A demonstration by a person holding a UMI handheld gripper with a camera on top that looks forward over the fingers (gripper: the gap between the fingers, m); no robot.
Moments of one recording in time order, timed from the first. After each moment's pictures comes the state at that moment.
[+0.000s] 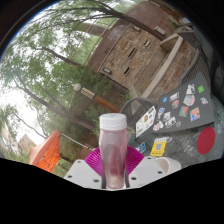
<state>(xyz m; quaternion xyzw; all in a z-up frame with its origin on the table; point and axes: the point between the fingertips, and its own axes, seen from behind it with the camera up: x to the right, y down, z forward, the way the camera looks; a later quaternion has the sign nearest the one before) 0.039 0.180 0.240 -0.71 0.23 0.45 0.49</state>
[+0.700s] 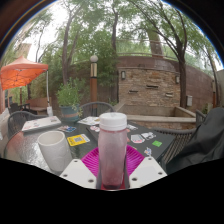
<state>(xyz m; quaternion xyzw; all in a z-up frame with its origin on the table) 0.230 0.187 0.068 -0.78 -0.08 0.06 0.62</state>
